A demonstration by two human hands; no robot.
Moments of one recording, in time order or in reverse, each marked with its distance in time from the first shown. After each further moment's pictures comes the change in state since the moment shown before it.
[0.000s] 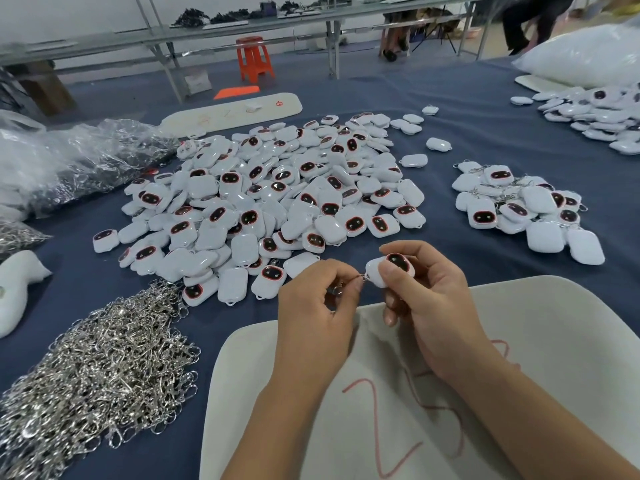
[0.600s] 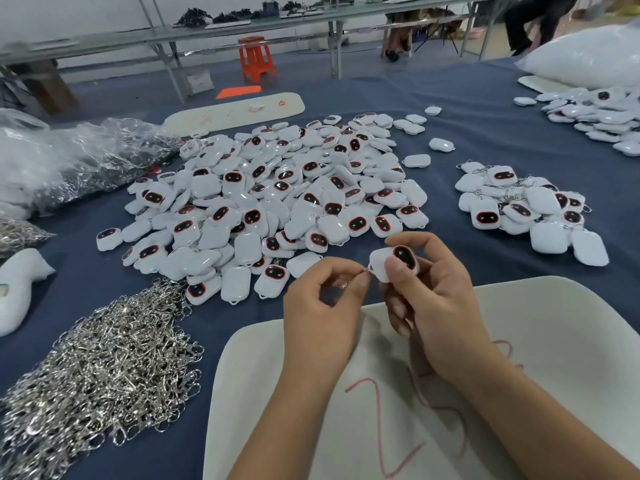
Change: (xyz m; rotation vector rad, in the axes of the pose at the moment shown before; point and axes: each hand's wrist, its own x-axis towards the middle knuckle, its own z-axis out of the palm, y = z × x) left_hand -0.001 0.006 0.006 -0.317 0.033 -0.264; right_hand 0.000 0.002 -0.001 0.009 -0.099 -0.098
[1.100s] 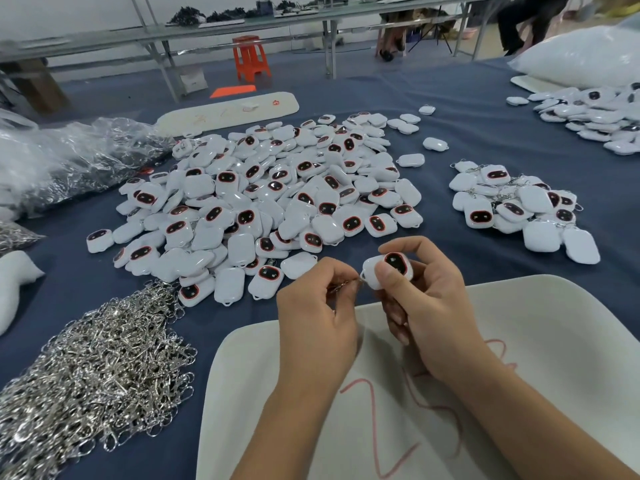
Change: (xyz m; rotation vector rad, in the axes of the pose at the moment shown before) left_hand -0.005 0.001 0.000 0.247 0.033 0.191; right_hand -0.003 -0.003 0.001 -0.057 0.030 0.052
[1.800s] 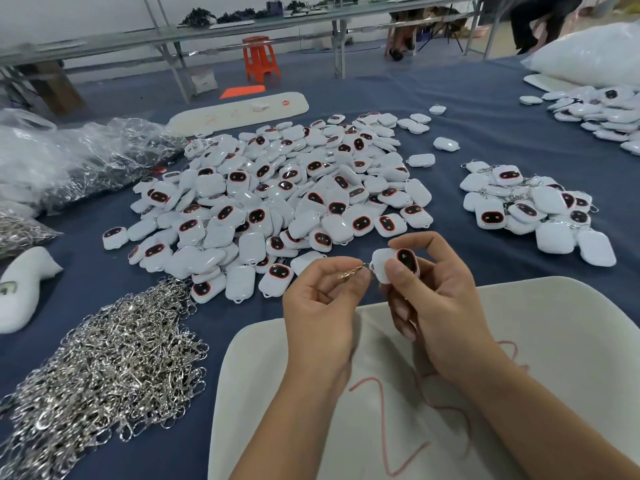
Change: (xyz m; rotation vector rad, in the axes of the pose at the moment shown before) left_hand 0.003 0.006 0.007 -0.752 0.087 -0.442; right_hand 0.002 0.000 0.002 0.076 -0.062 -0.038
